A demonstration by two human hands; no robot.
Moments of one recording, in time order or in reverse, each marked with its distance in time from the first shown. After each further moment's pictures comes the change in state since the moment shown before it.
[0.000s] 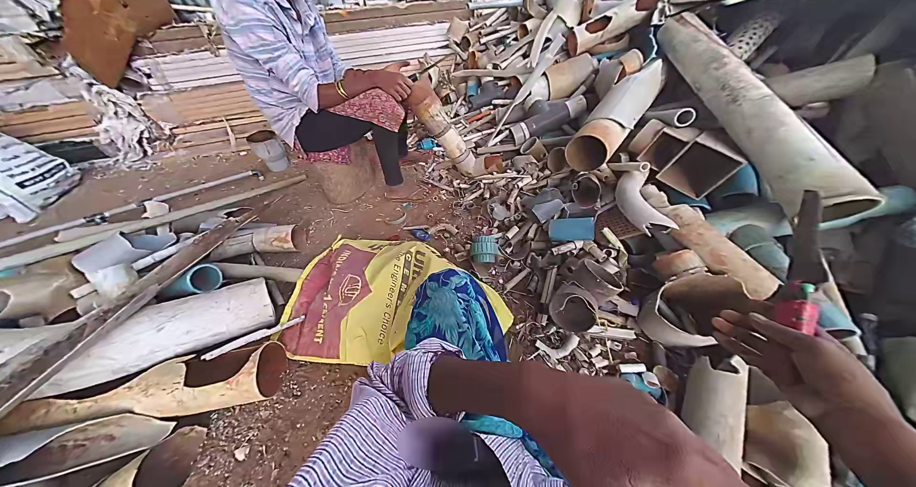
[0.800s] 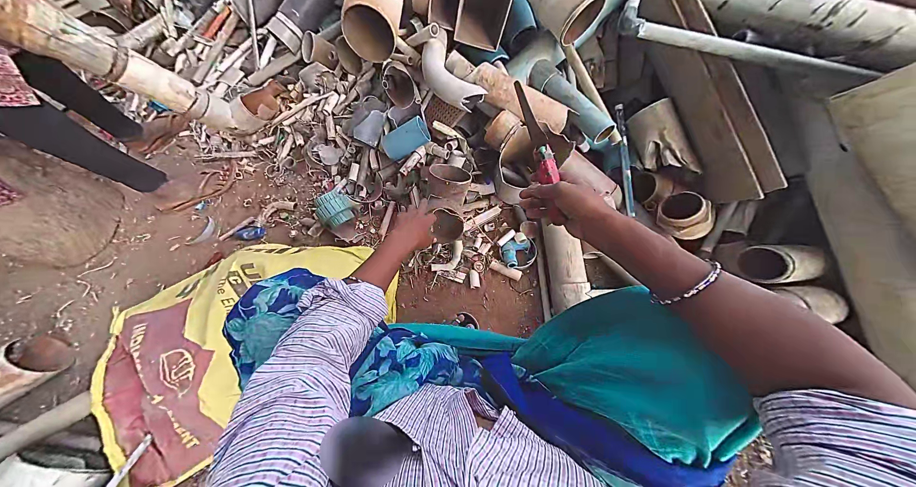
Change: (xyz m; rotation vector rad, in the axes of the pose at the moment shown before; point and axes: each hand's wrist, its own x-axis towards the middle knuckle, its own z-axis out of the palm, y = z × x) left_hand -0.004 -0.327 -0.012 0.631 -0.425 -1.134; right_hand 0.018 0.022 0.001 -0.072 0.049 0.247
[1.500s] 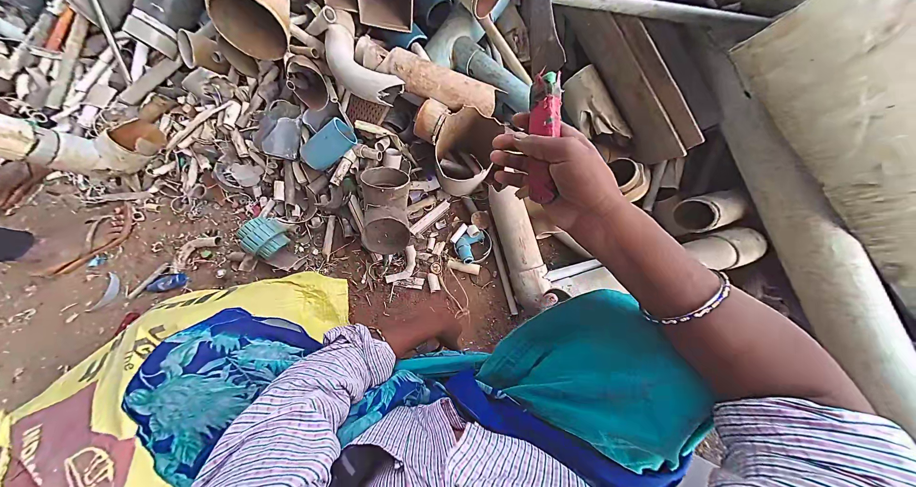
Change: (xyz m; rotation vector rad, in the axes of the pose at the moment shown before) left_hand -0.015 0.150 0.132 0.261 -0.851 0.527; right_hand -0.047 -0.041 -0.047 0.373 0.112 -0.234
